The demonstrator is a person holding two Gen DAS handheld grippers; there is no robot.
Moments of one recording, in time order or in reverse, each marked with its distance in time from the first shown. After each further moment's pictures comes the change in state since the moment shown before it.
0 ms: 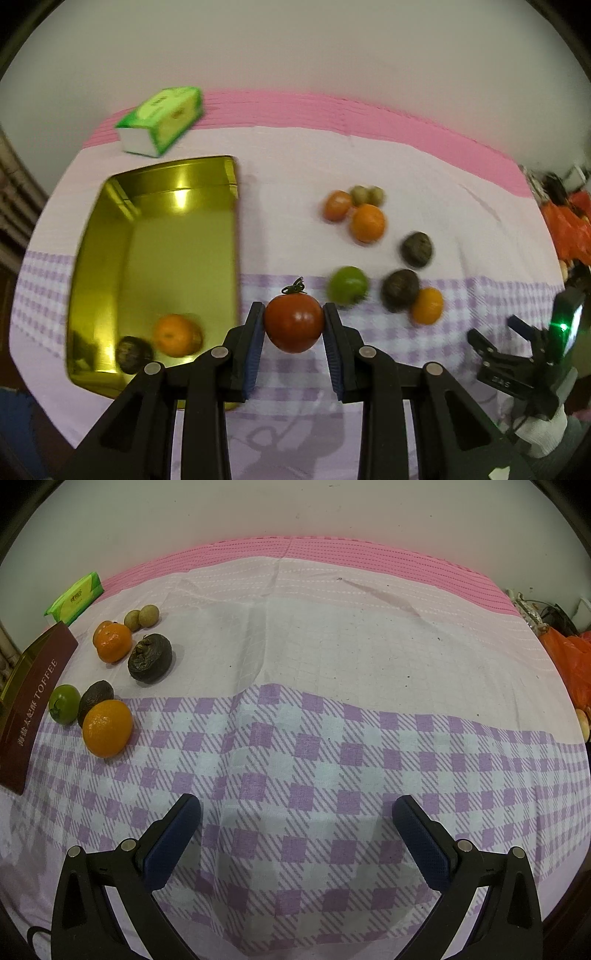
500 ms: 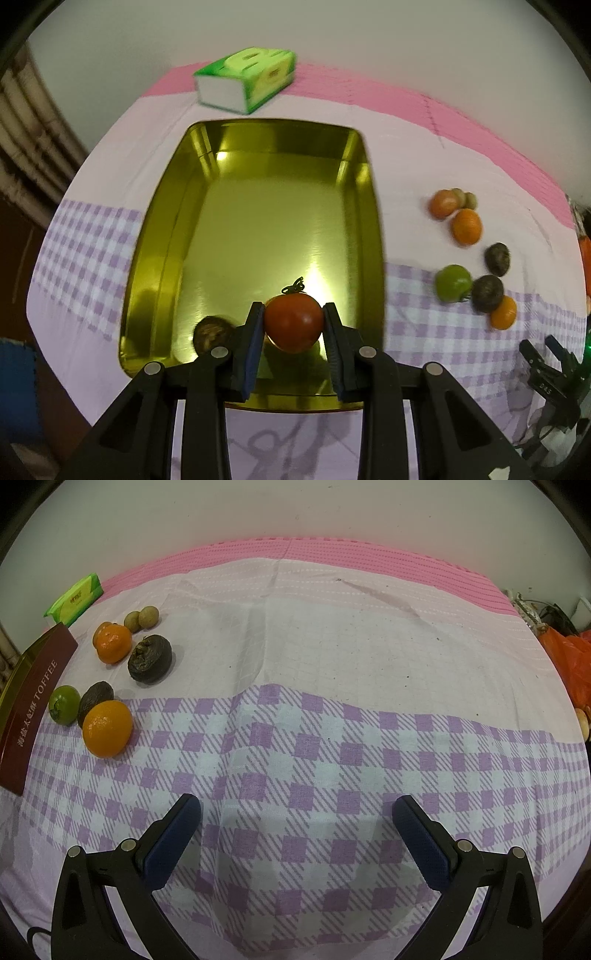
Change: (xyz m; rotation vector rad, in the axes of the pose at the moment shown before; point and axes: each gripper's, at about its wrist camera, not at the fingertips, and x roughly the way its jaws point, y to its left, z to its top) left arm 0.016 0.085 -0.007 -0.153 0.081 0.102; right arm -0.001 0.001 -0.002 -0.003 -0.009 0.004
